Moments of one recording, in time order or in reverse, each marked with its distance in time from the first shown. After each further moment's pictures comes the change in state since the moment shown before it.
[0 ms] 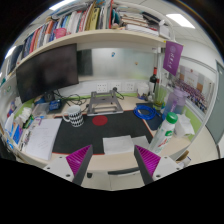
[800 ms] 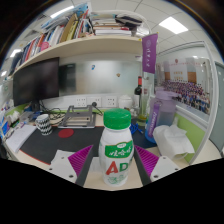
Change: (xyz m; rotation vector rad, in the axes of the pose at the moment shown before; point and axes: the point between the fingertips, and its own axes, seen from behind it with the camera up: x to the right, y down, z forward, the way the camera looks) arm 0.176 -0.019 0.114 0.287 -0.038 -0.031
